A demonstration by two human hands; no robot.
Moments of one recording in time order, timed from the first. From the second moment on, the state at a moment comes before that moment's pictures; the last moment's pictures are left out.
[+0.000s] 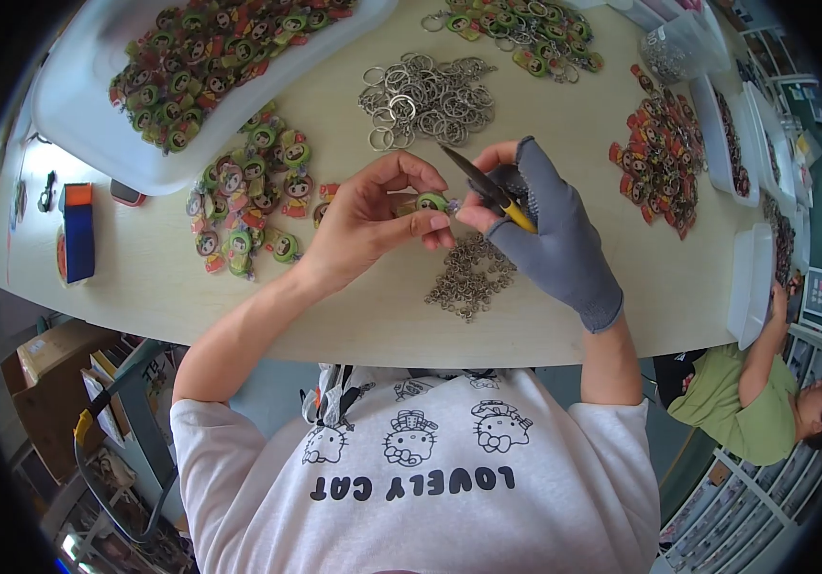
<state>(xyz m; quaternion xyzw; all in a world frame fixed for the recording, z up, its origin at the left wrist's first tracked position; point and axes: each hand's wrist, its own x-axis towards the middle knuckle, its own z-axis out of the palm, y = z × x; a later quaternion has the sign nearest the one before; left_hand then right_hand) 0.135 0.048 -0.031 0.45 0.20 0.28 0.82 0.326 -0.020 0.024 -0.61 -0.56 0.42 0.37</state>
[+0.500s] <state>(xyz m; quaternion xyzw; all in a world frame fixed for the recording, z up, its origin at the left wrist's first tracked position) 0.130 0.048 -0.022 0.41 0.22 0.27 0.84 0.322 -0.021 0.028 -0.60 -0.50 0.47 0.41</state>
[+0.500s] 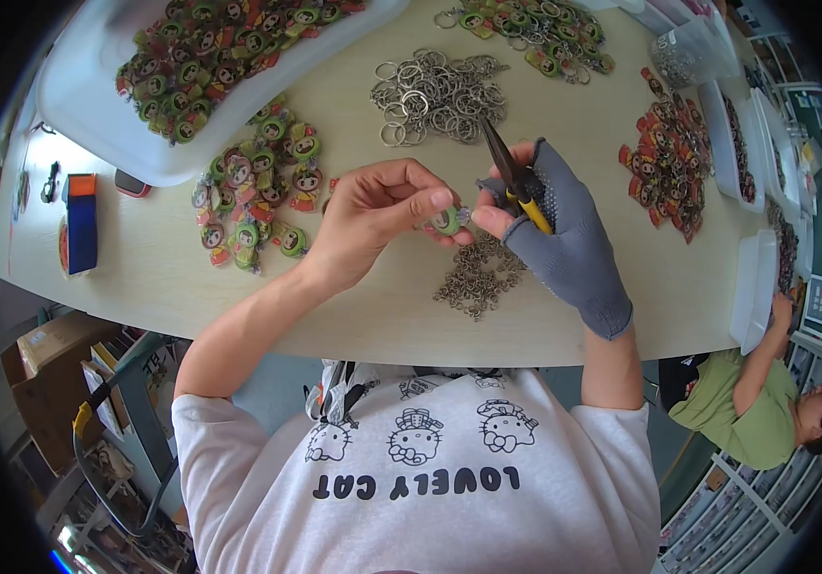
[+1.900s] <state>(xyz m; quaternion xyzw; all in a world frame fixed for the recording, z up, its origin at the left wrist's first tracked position) 0.127 0.054 -0.030 0.74 0.28 0.44 0.42 0.361 0.056 -0.012 -0.59 -0.77 -0.01 0.24</state>
